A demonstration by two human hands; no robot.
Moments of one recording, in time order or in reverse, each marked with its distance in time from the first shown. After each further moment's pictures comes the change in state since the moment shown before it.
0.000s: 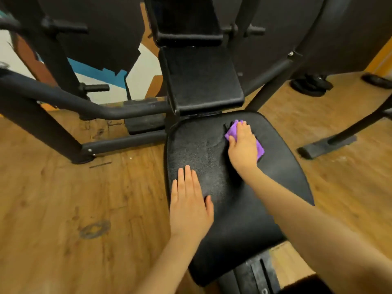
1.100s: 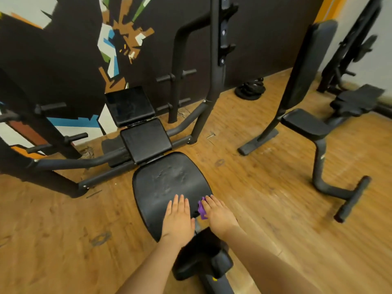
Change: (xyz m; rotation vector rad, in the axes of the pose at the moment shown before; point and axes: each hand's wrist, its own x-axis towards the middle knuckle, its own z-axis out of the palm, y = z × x) left_hand -0.116 0.212 -0.343 0.288 -0.495 0.296; right_hand -0.203 -0.038 -0.419 -0.374 -0.635 -0.169
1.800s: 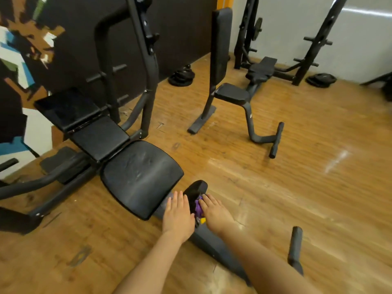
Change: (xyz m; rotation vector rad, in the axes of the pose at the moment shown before) left_hand -0.147 0.002 0.027 0.102 0.037 0.388; right_hand -0.181 -0.117 0.033 0.115 -0.011 0.430
